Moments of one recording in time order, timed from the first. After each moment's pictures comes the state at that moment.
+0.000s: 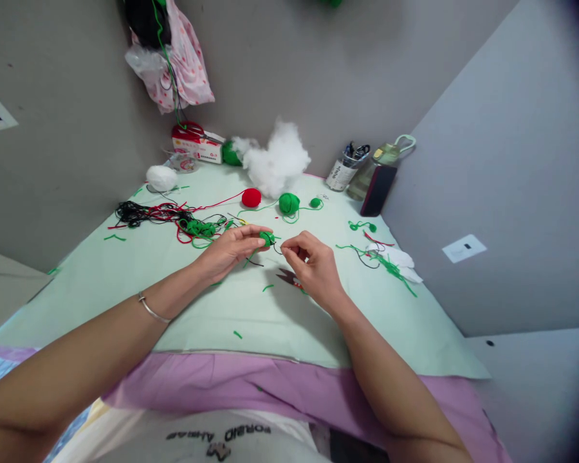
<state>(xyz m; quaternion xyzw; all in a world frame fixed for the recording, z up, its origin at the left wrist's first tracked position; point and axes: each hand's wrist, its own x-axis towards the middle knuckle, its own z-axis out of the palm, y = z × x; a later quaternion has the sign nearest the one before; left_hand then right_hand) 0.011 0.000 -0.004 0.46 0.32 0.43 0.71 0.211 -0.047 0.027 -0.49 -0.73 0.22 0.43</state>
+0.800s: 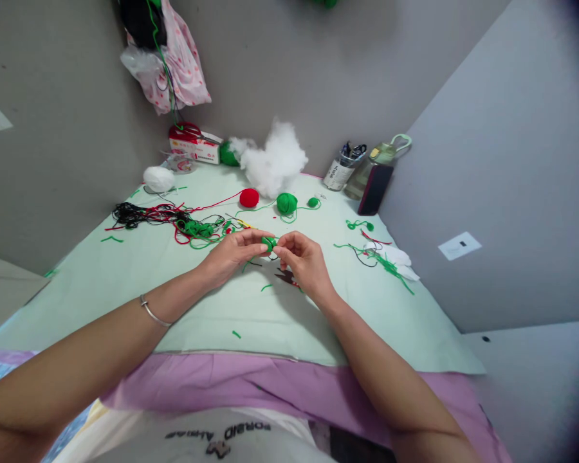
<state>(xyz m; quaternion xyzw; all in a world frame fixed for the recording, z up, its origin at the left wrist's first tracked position) 0.018 -0.007 -0.007 0.50 0.33 0.42 0.68 0.199 -0.037 0.013 -0.49 -0.58 0.44 0.48</state>
